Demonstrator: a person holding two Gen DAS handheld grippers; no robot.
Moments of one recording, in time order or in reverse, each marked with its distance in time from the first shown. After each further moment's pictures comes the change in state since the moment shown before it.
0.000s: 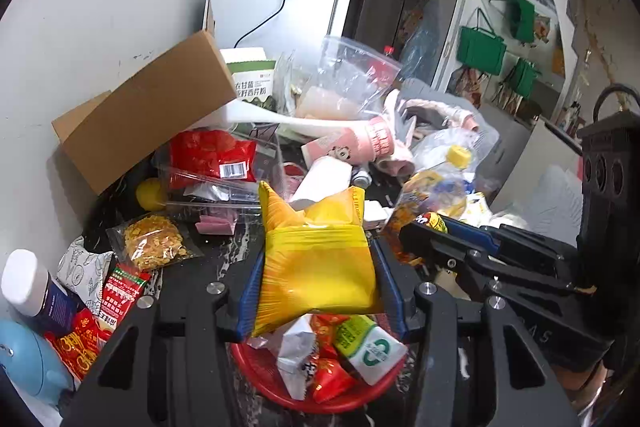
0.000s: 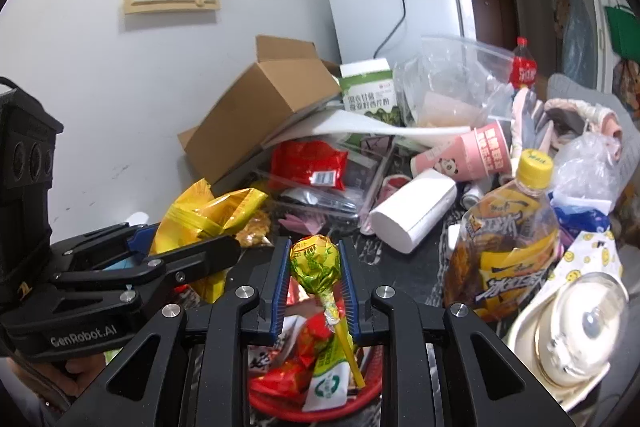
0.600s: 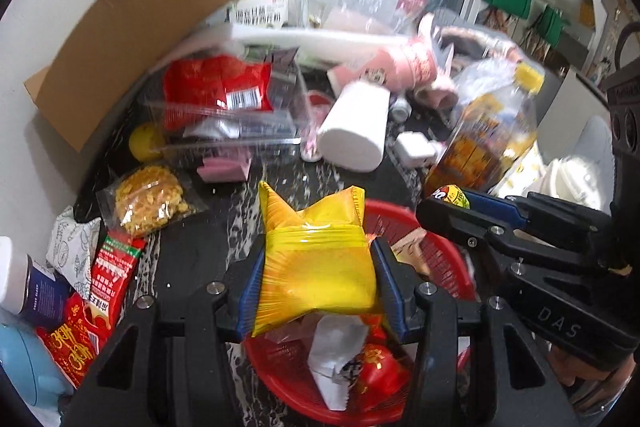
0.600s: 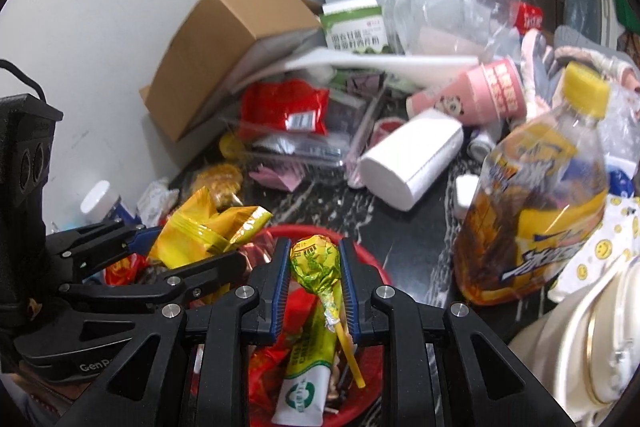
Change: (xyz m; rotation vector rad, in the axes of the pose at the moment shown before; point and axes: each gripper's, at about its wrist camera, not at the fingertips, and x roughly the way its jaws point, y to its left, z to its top) left arm 0.078 0.016 -0.024 0.033 0.234 0.094; right arm 0.065 -0.024 -0.024 0.038 0.171 -0.017
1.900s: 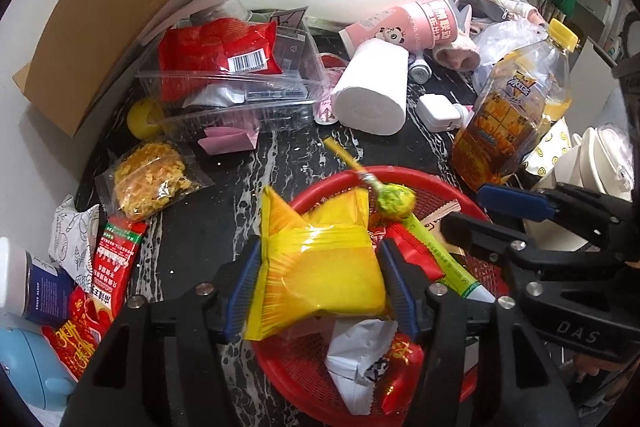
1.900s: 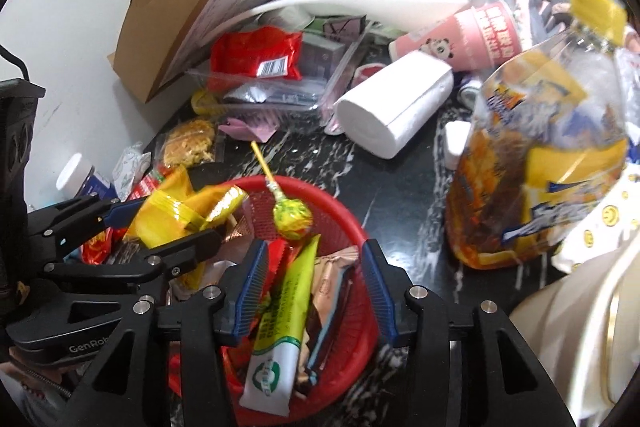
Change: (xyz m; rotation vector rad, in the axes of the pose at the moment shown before) left arm 0.027 0.001 -0.003 0.032 0.103 0.060; right arm 0.019 -0.020 -0.014 0.027 0.141 -0.051
